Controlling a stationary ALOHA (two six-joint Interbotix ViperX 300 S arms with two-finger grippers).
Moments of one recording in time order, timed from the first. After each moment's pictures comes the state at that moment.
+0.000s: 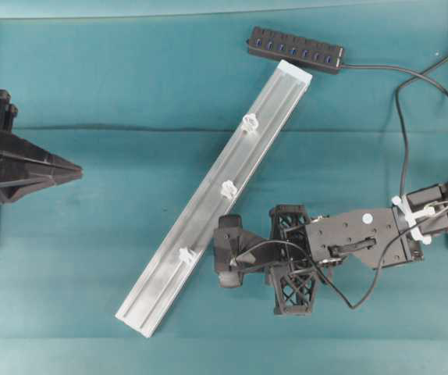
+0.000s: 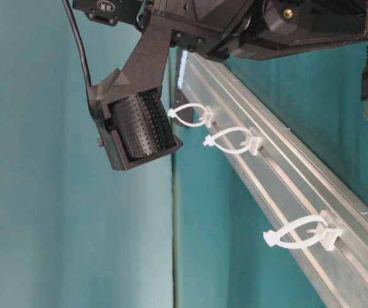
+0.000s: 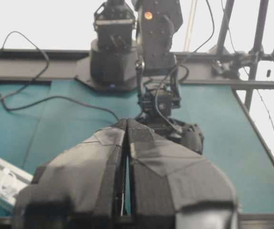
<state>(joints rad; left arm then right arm) -0.04 -0.89 1.02 0.02 -0.17 -0.04 0.17 0.23 0.48 0.01 0.64 0.16</state>
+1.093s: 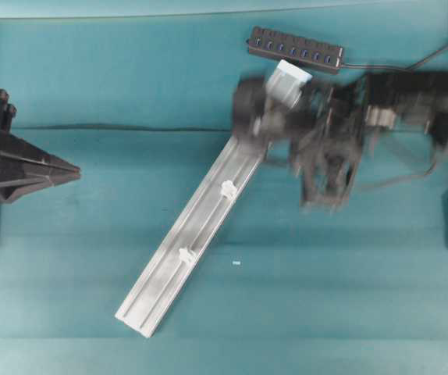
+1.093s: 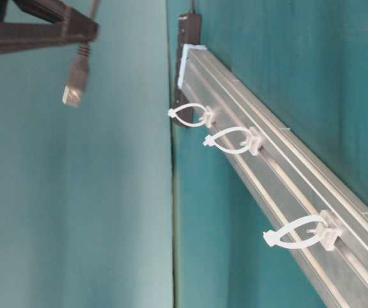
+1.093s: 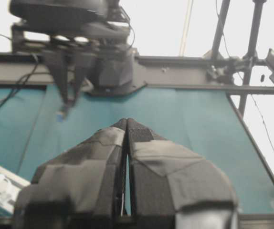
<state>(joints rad) -0.05 -0.89 0.99 0.02 -0.15 -0.06 -0.17 -0.11 0.27 0.00 1.17 -0.15</state>
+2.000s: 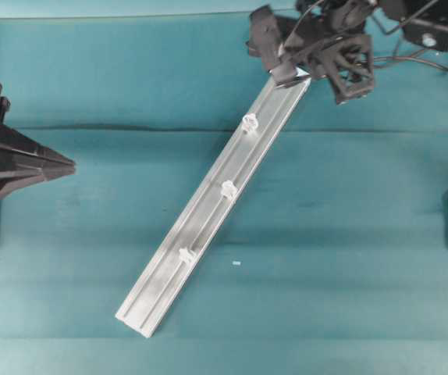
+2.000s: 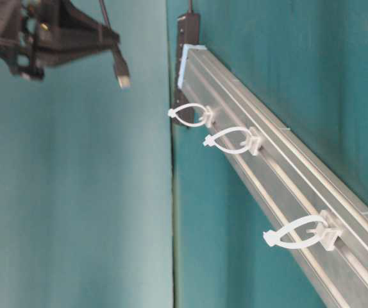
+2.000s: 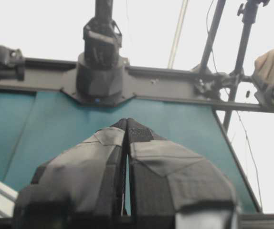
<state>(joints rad) -0.06 -0.89 0.91 0.02 -0.07 -0.12 -0.53 0.05 0.25 0.00 1.07 -0.94</state>
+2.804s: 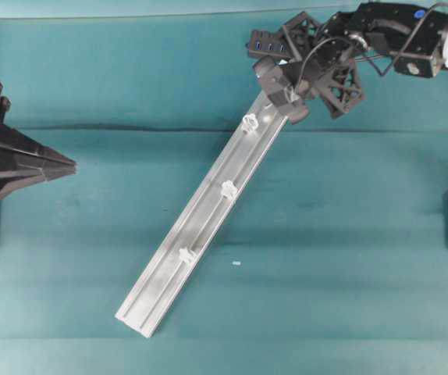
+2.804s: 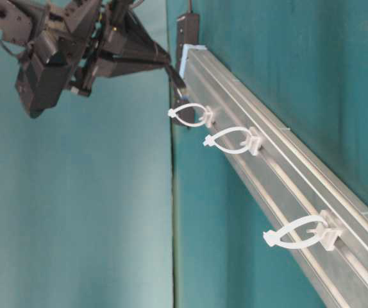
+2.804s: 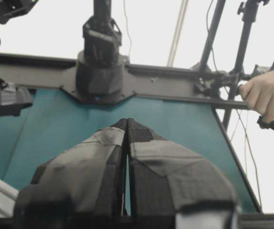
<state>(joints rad) -0.06 -0.89 0.90 0.02 -0.05 -0.12 -0.54 0.10 0.43 0.00 0.71 -1.20</state>
